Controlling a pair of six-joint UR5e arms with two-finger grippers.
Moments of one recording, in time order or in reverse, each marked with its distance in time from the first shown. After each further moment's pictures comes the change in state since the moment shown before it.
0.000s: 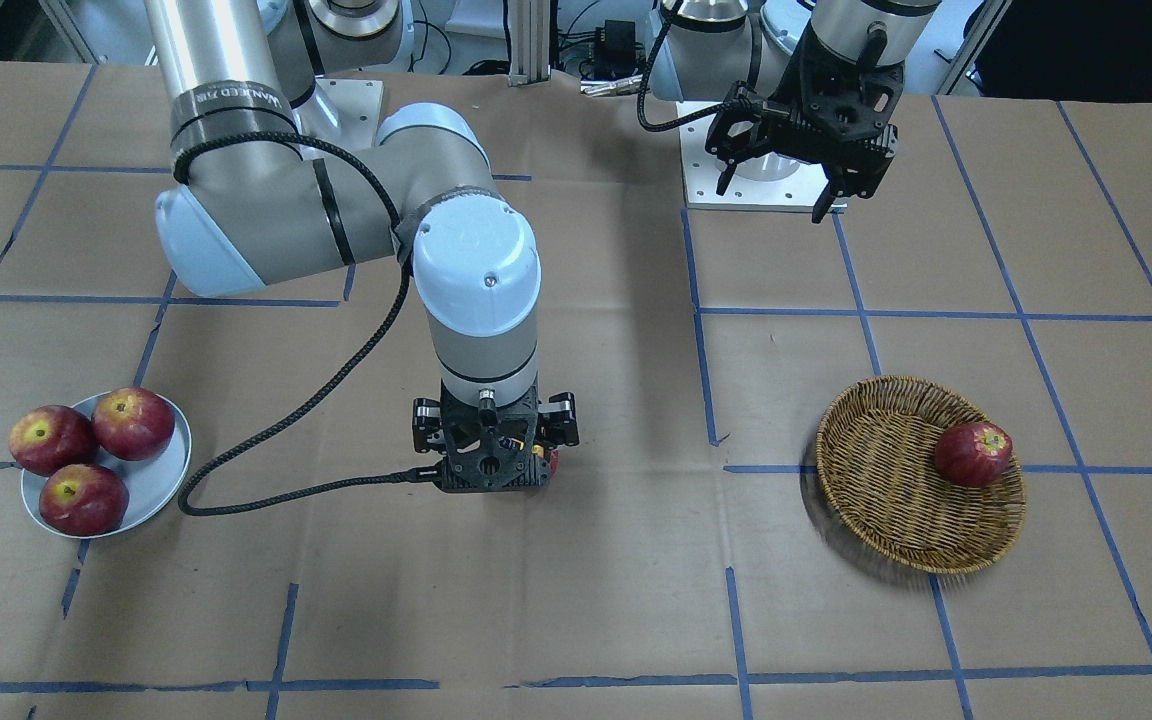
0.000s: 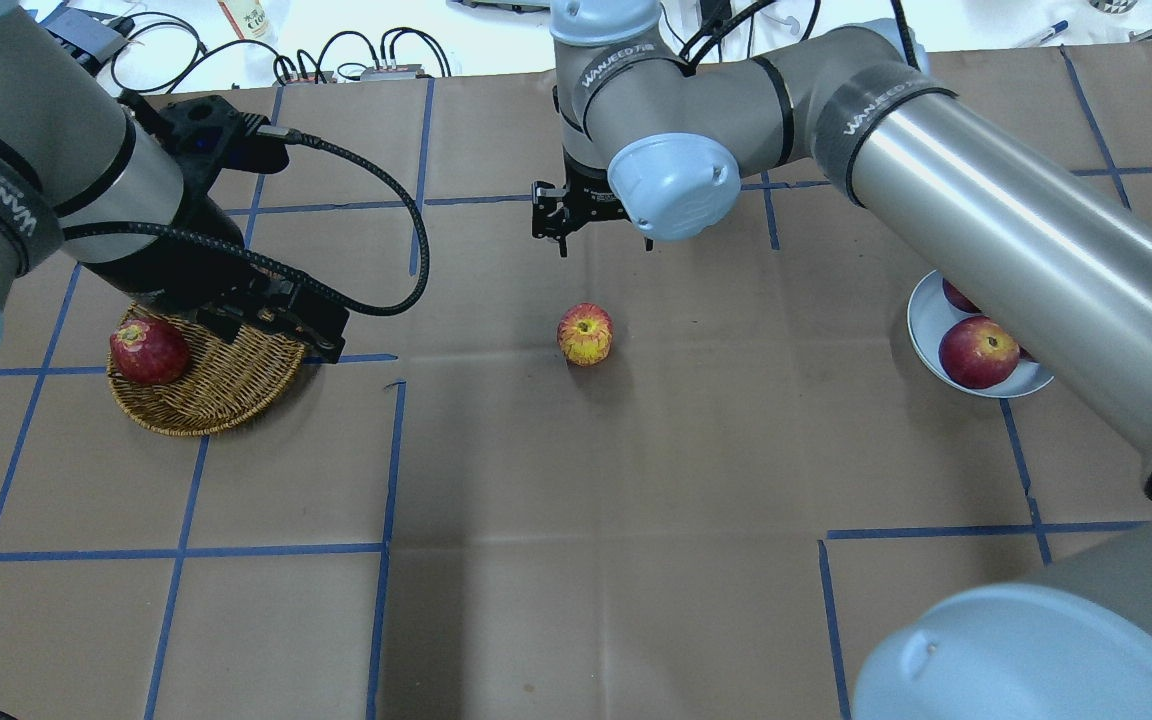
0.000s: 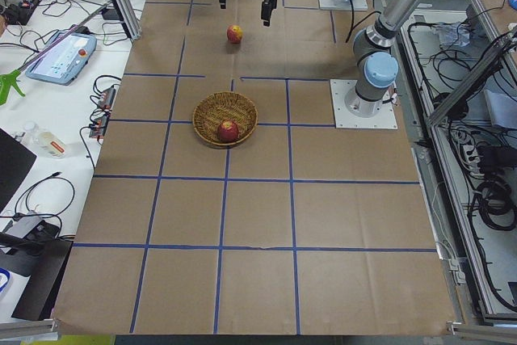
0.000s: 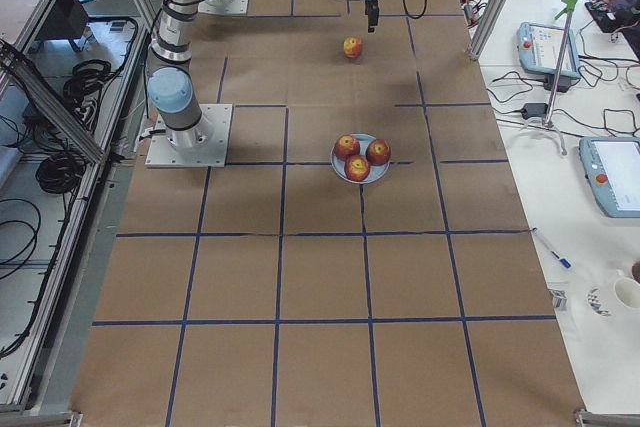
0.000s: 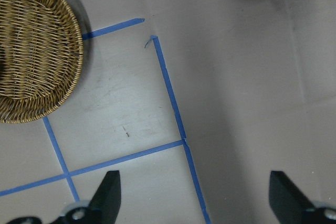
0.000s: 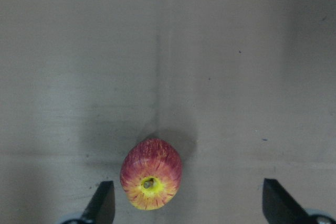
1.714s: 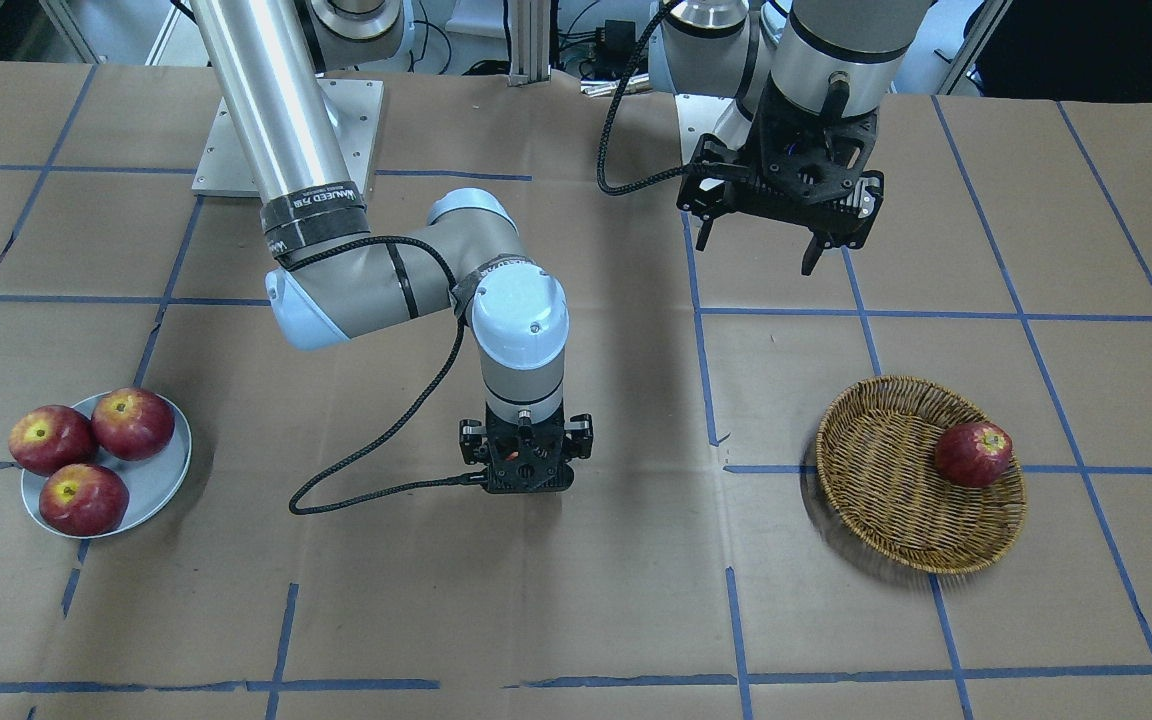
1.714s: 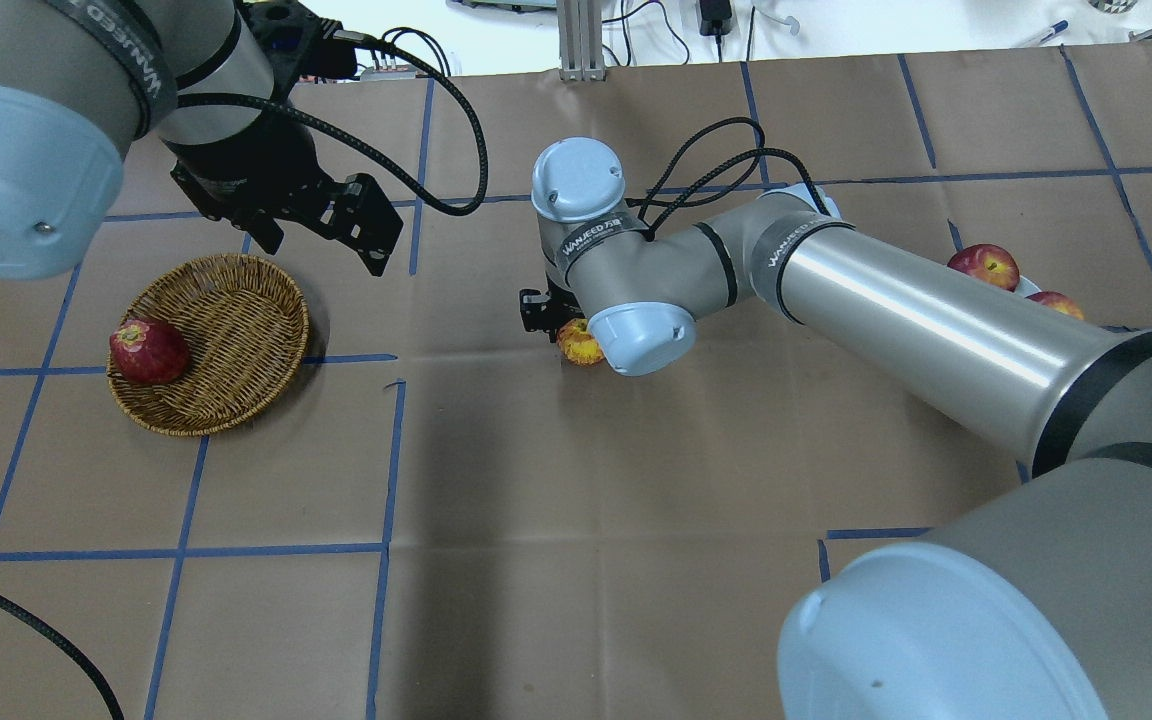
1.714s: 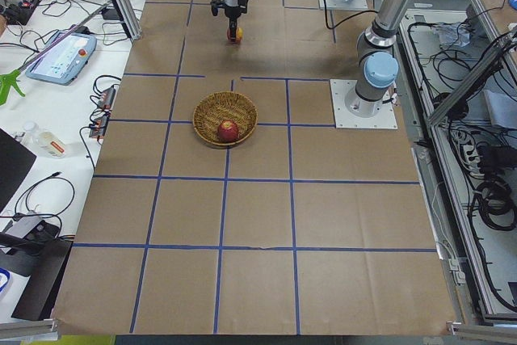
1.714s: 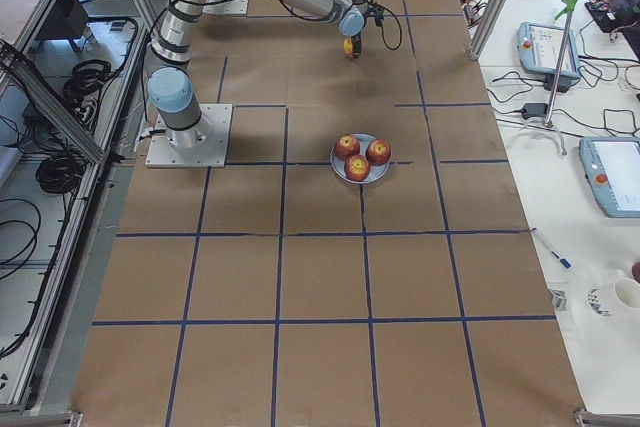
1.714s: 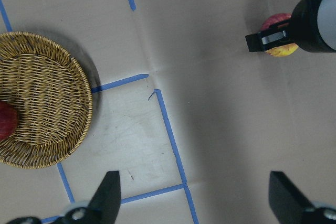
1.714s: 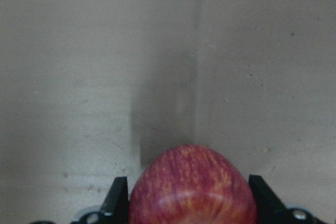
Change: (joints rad) left arm -0.107 -0.186 0.177 0.020 0.104 -0.095; right arm 0.055 0.073 0.209 -0.309 -0.005 0.058
